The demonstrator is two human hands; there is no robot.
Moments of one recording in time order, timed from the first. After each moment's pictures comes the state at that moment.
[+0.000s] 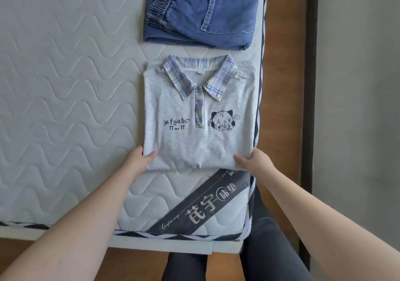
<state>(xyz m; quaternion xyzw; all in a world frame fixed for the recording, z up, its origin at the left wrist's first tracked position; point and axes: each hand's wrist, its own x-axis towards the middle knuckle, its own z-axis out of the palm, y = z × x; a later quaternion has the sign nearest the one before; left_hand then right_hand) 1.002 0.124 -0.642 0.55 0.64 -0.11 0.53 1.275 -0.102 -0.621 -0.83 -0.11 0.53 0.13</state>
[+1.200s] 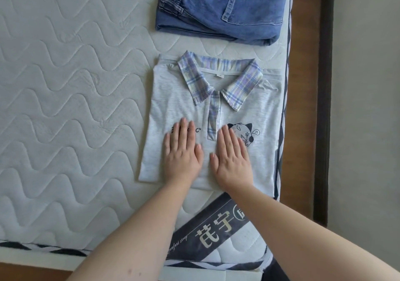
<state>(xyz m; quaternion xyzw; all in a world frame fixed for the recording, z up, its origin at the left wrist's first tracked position) 1.068 0.063 -0.699 0.90 0.43 -0.04 0.09 1.177 -0.042 -0.692 -0.86 -0.47 0.16 0.04</state>
